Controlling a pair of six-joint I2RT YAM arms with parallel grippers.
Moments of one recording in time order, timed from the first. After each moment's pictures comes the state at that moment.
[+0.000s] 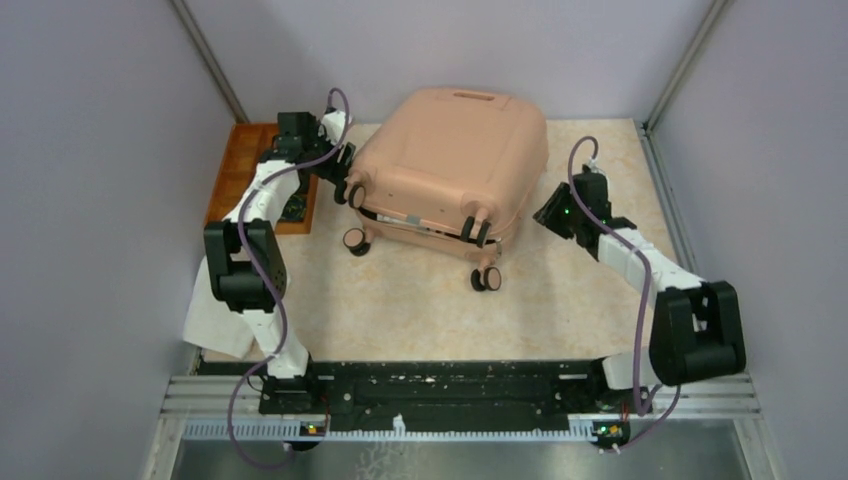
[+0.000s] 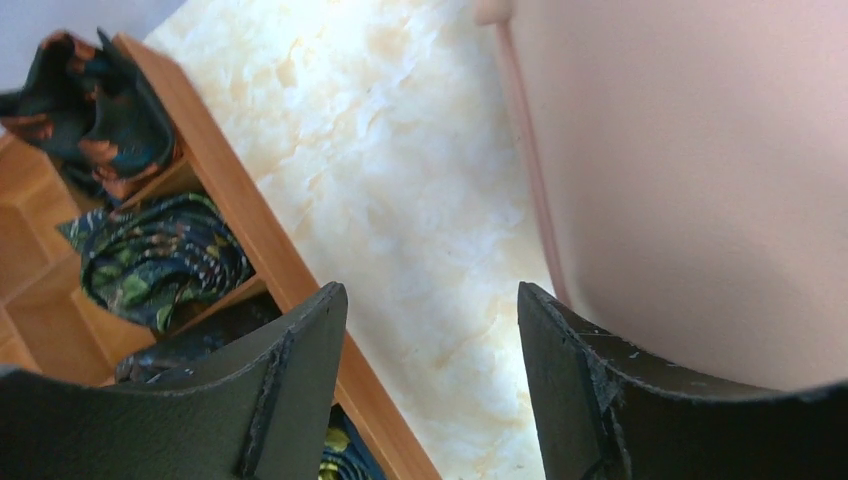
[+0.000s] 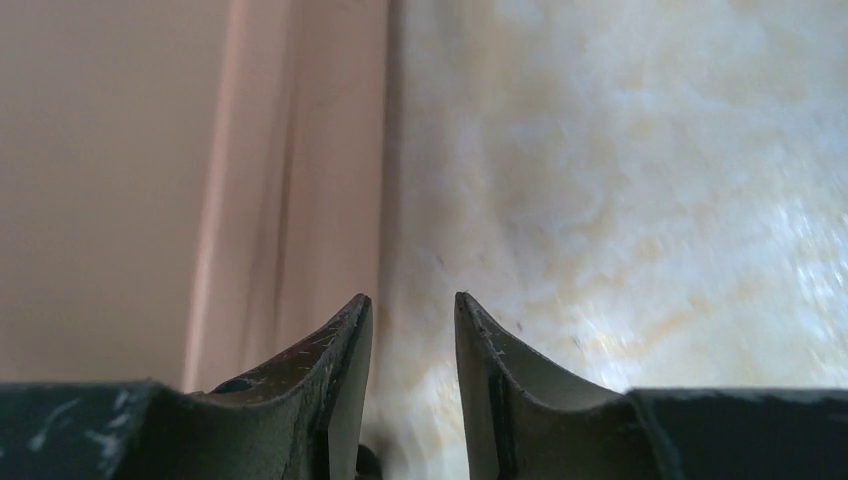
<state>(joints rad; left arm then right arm) -0.01 1.87 1.55 -0.38 0.32 0.48 0.18 1.34 0.80 -0.15 -0.01 0.68</state>
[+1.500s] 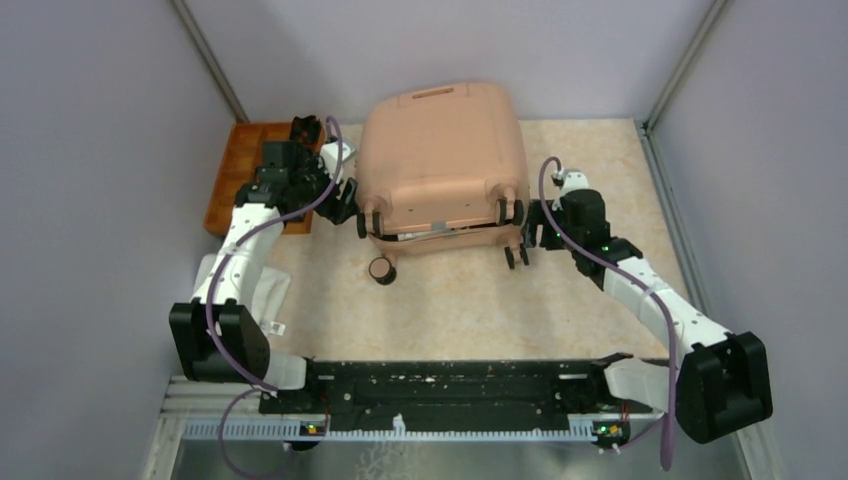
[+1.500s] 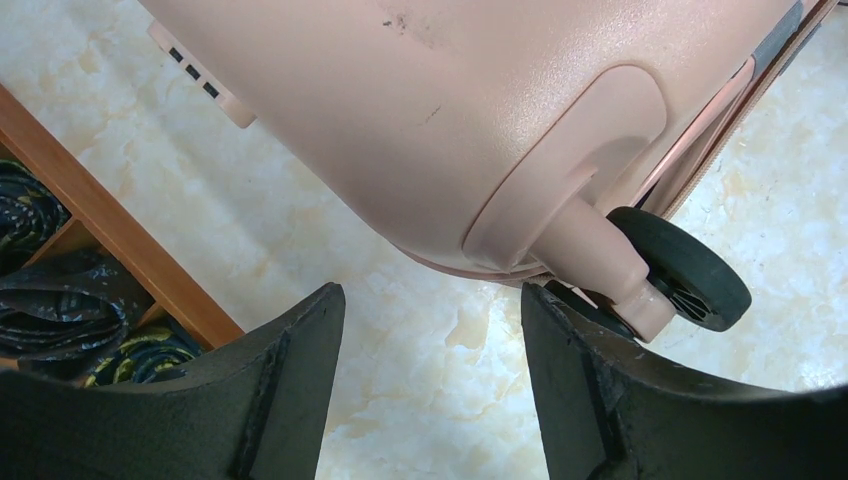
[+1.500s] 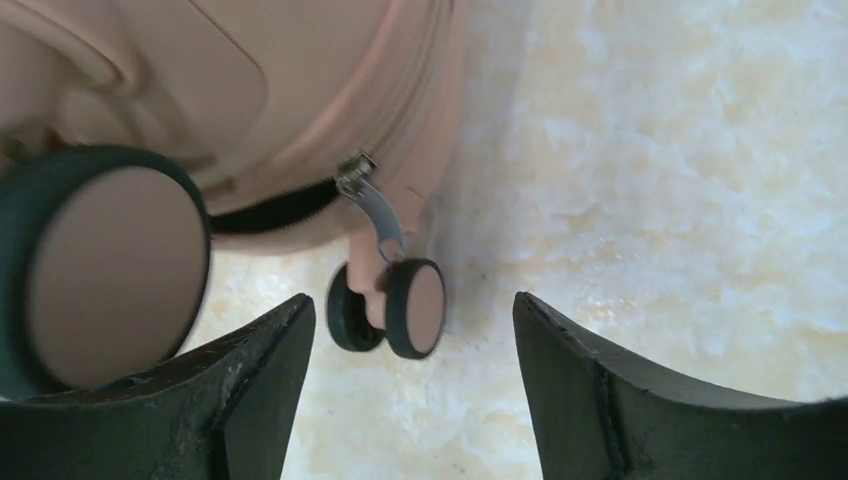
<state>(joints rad) -0.04 1.41 1.26 -0.61 0.56 0.52 0.32 1.14 0.75 -0.18 0.02 0.25</state>
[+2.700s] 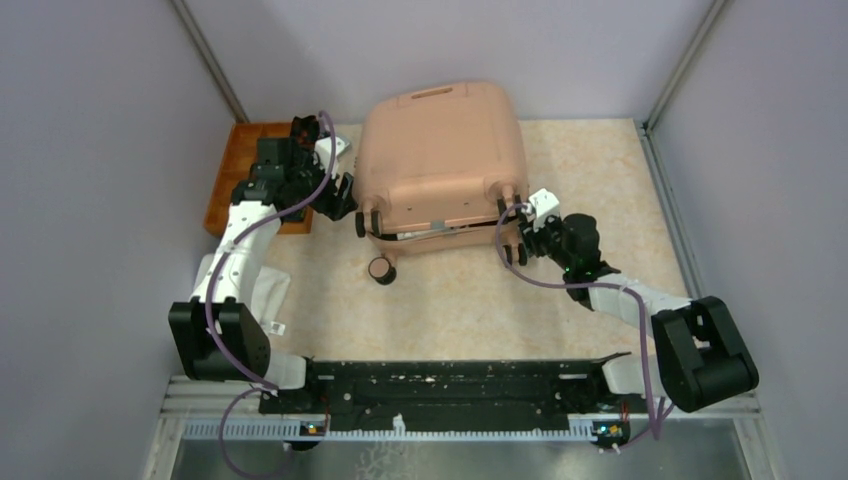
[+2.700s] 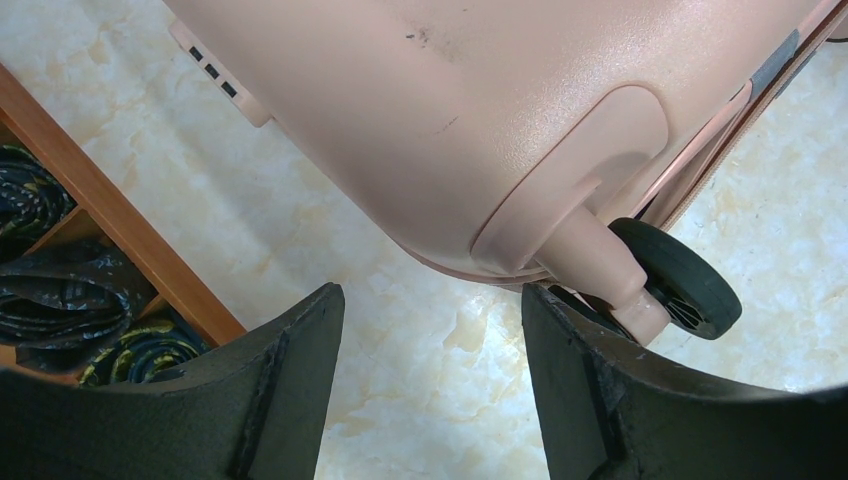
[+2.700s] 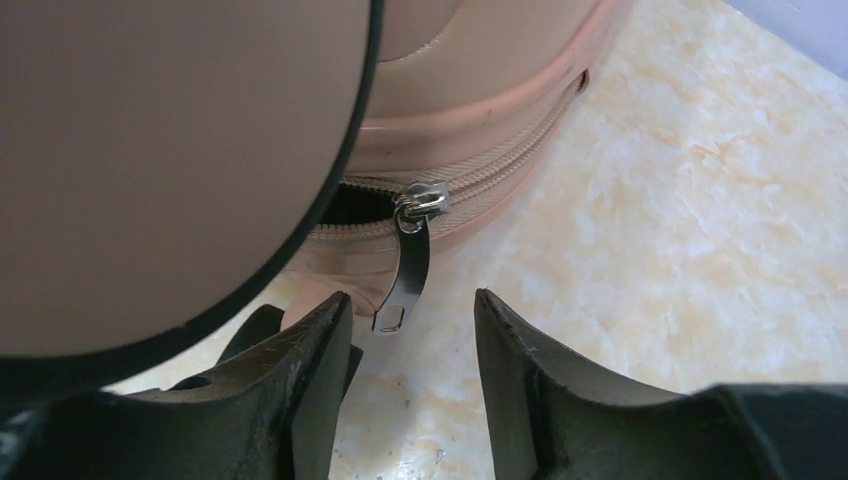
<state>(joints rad) -0.02 1.42 1.28 -0.62 0.57 0.47 0.32 1.29 0.46 0.50 -0.13 -0.28</state>
